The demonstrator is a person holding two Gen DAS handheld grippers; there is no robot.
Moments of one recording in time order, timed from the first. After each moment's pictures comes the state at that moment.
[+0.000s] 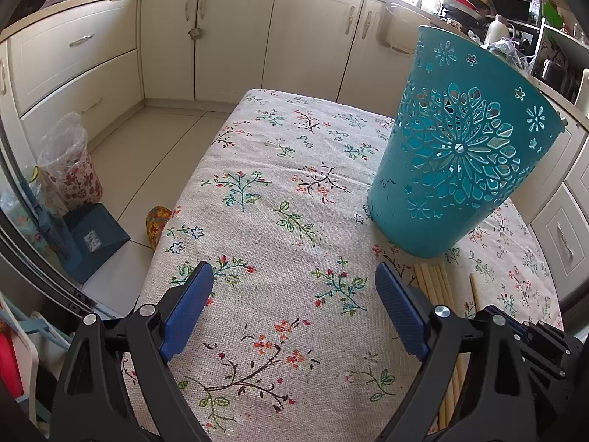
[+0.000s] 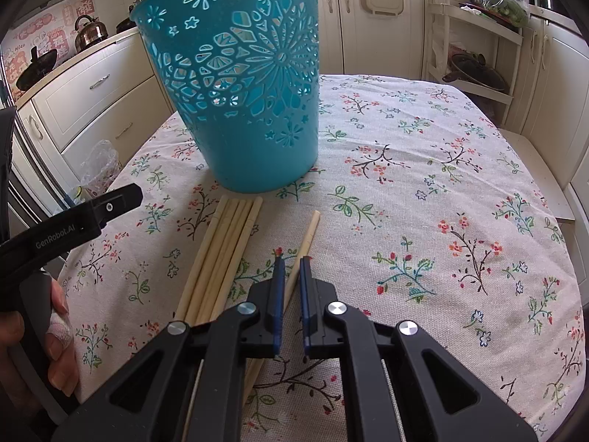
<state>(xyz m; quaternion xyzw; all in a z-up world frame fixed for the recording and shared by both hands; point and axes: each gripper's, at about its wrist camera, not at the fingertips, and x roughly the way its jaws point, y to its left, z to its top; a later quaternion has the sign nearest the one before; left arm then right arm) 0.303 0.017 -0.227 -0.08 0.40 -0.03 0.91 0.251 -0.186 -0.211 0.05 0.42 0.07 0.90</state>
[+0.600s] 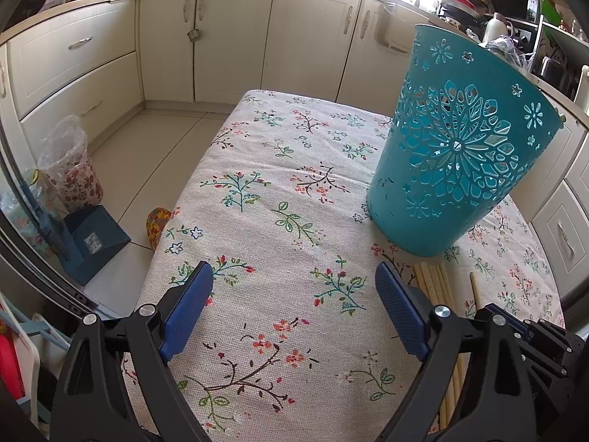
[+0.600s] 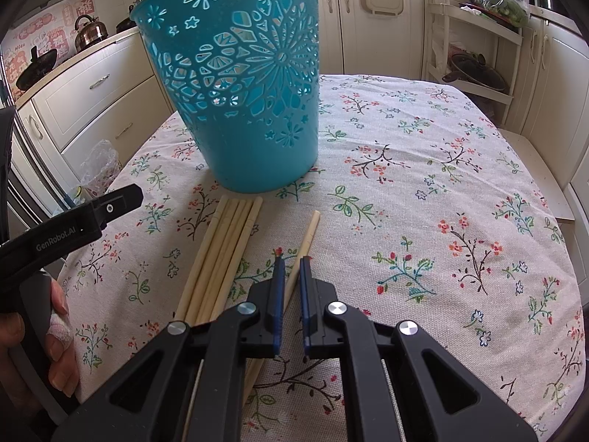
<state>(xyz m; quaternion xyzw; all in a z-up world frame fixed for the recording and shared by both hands) 0.303 0.015 -0.224 -0.07 0.40 -0.03 0.91 0.251 -0.186 -0.211 0.04 0.42 0.07 0.90</state>
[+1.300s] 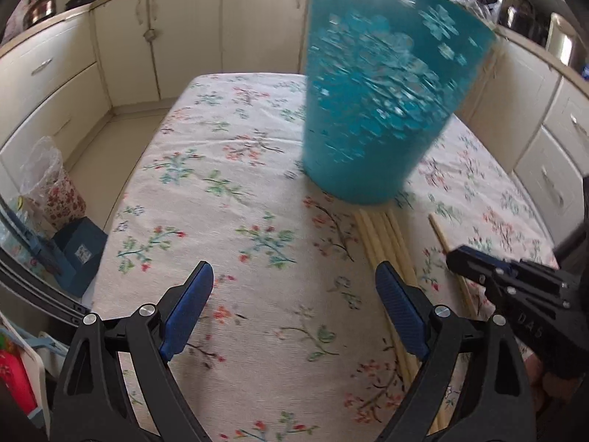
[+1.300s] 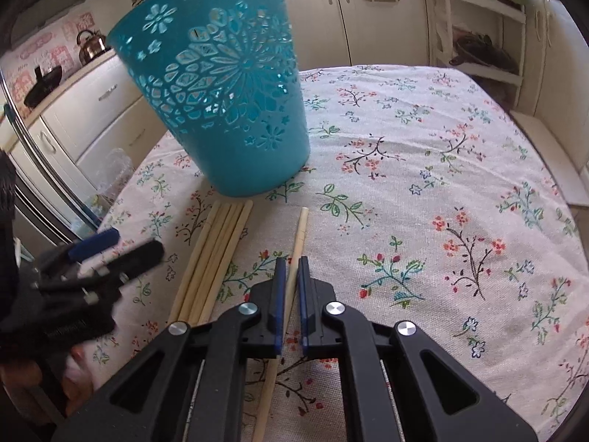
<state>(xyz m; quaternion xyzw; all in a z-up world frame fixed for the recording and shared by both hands) 0.287 -0.038 -0.226 0.00 0.44 -0.09 0.90 0.259 -0.214 -0.213 0.11 0.43 0.11 0.89</state>
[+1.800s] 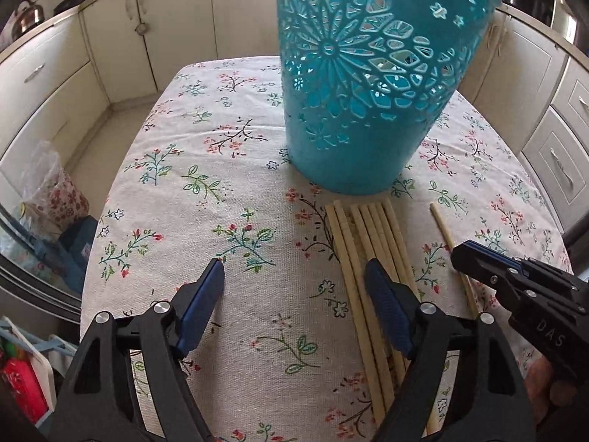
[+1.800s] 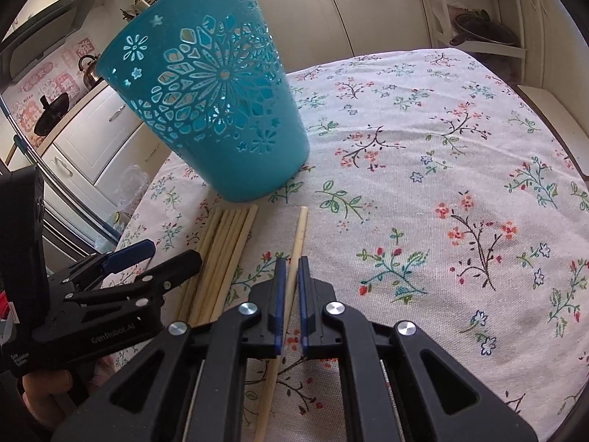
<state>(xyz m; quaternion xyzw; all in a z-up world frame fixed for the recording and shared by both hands) 0.303 -0.056 -0.232 0.01 0.47 -0.08 0.88 0.257 -0.224 -0.216 0.16 0.43 0.13 0.88</state>
